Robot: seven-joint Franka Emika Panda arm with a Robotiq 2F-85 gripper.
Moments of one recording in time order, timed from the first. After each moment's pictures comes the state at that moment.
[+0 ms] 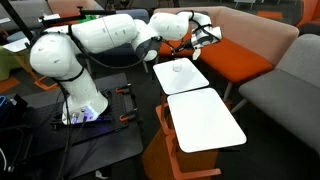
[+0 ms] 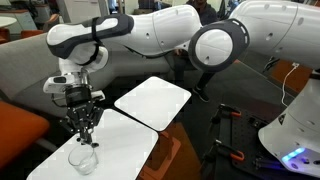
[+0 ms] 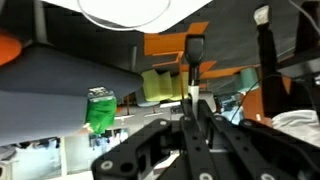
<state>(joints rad) 0.03 1.46 0.39 -0.53 0.42 1.30 -2.06</state>
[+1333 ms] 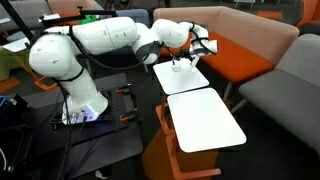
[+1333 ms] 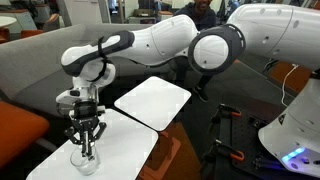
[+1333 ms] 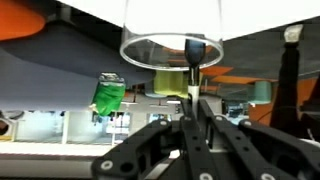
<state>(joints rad) 0.01 1.50 0.37 -0.65 0.51 1.47 -2.32</state>
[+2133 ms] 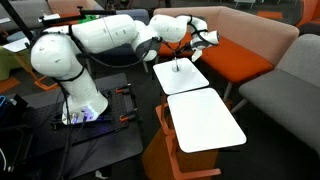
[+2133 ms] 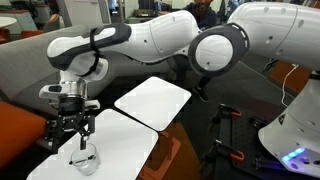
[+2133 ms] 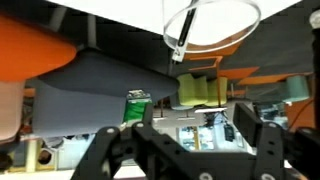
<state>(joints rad) 0.06 1.48 0.37 -0.58 0.52 1.55 -2.05</state>
